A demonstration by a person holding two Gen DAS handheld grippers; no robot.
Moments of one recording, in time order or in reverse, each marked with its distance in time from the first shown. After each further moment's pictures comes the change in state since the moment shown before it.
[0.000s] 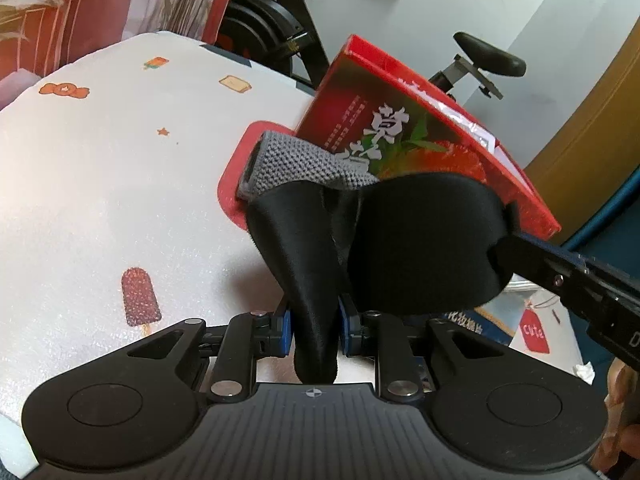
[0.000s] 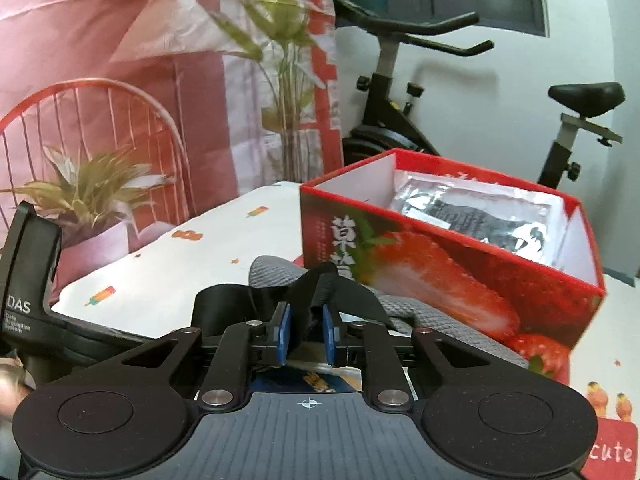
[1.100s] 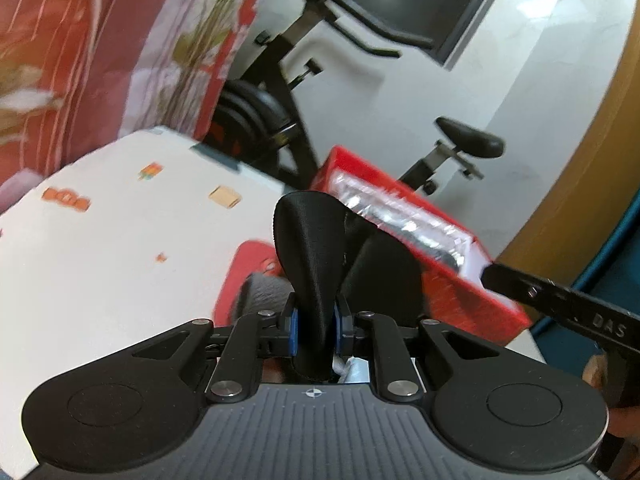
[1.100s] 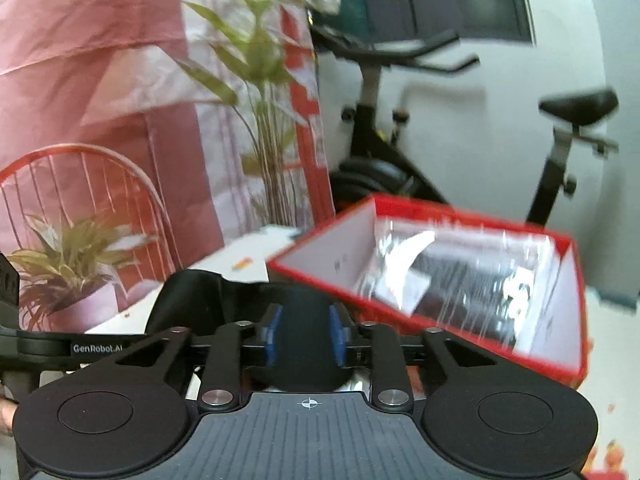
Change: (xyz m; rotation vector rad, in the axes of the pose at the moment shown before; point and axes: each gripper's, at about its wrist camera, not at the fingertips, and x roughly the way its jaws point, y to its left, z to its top) left arm -0.040 -0.016 0.037 0.002 -0.242 -0.025; right arm 0.009 -0.046 0.051 0.083 -0.062 0.020
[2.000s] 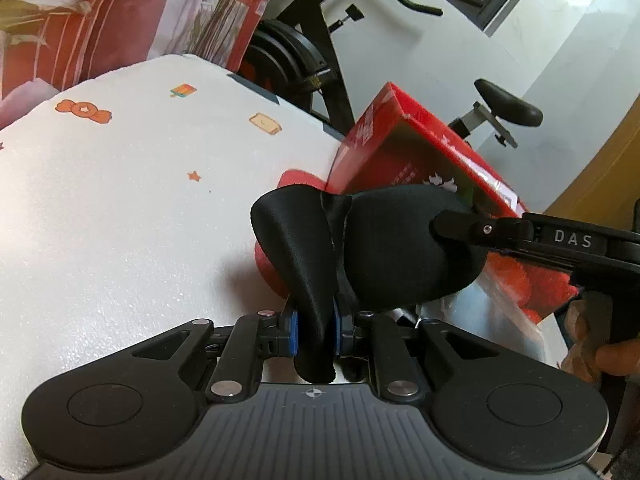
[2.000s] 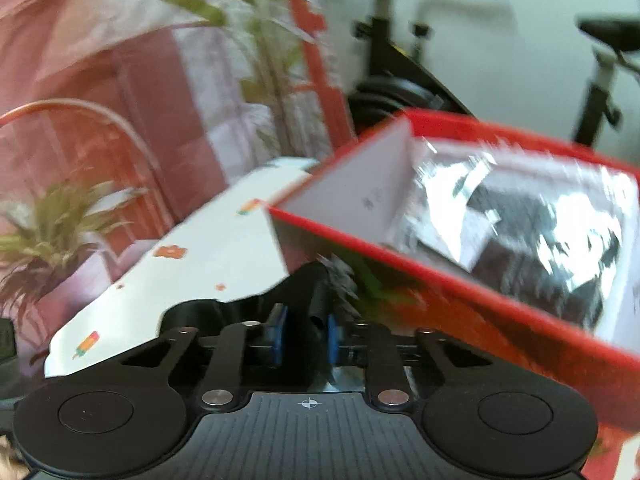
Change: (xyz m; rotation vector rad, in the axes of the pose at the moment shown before) left arm 0.036 0.042 -0.023 -0.082 0.134 0.042; right arm 0.096 0.009 0.005 0.025 0.197 0.074
